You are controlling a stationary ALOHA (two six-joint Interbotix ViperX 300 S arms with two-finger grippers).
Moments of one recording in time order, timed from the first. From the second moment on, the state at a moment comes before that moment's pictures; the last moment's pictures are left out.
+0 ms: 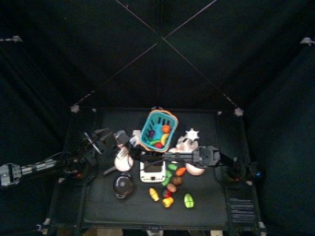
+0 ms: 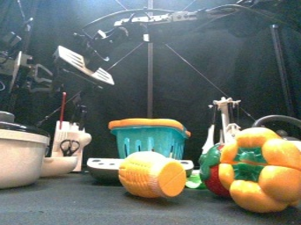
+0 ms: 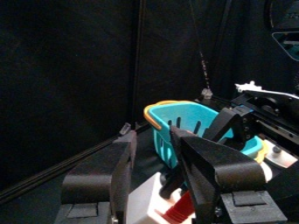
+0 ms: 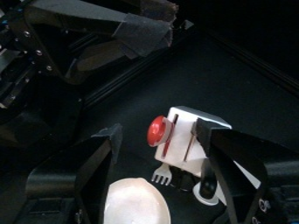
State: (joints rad) left arm 0.46 -1.04 1.46 -0.51 -0.59 0.38; right arm -0.06 0.67 -0.58 -0.92 0.63 1.17
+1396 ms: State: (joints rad) left arm 0.46 -1.04 1.46 -0.51 -0.59 0.38; right arm -0.04 0.67 -0.62 -0.94 0.73 1.17
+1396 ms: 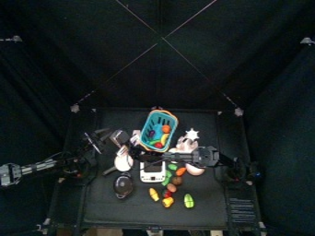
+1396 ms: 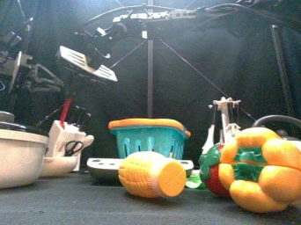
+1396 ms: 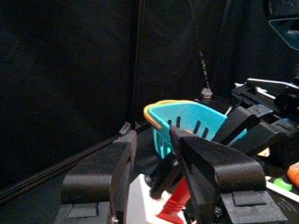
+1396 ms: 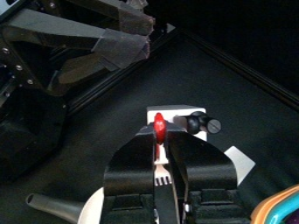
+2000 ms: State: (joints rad) left arm 0.45 -1.04 1.46 -0.51 -0.59 0.38; right arm 0.05 0.61 -0.63 -1.05 0.86 1.17
